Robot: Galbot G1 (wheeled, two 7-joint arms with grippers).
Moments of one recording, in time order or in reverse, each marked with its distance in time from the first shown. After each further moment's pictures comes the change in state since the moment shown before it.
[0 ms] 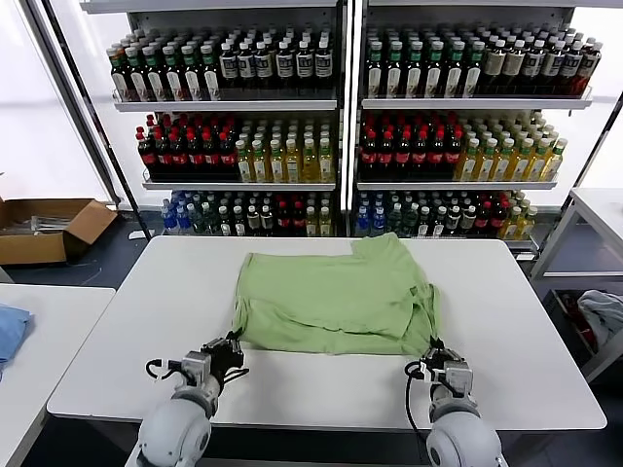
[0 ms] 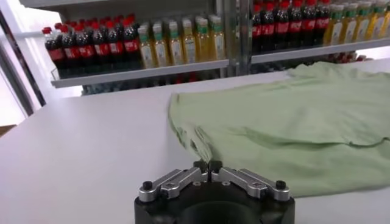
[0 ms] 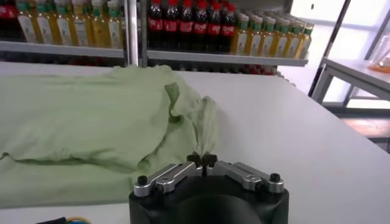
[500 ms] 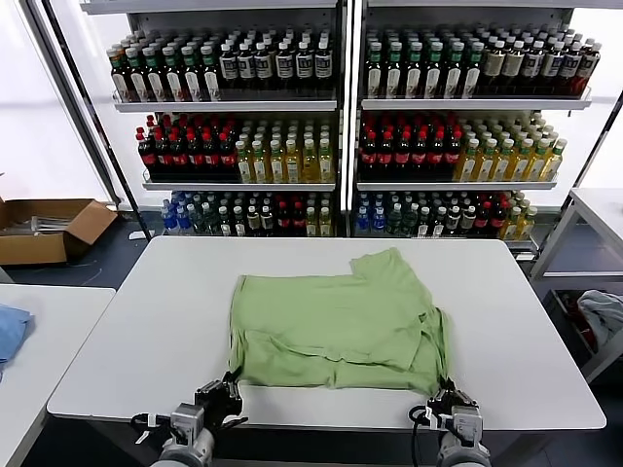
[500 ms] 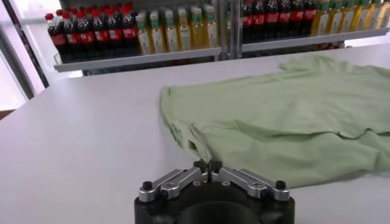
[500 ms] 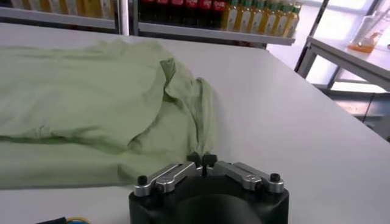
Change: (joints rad) left arm 0.236 -0.033 -0.010 -0.180 0.052 -0.010 -0.010; right arm -0.172 -0.010 0.011 0.117 -0.006 0.002 0.048
